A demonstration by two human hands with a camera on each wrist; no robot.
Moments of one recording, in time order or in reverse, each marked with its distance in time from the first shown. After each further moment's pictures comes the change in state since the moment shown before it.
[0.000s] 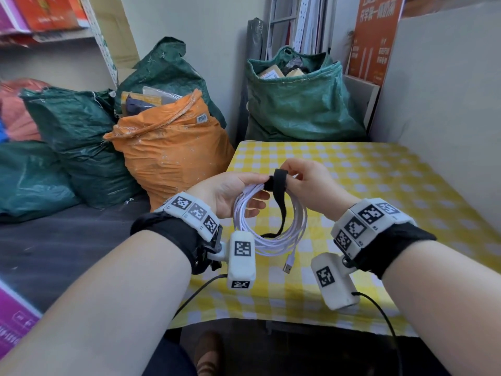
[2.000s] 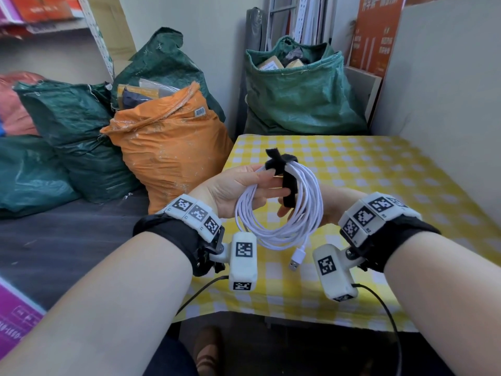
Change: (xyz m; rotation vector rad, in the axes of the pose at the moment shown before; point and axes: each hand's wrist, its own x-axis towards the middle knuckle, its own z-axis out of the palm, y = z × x) left_hand 0.006 -0.008 0.007 -0.300 -0.382 0.169; right_hand 0.004 0.037 0.000 0.436 -0.462 0.673
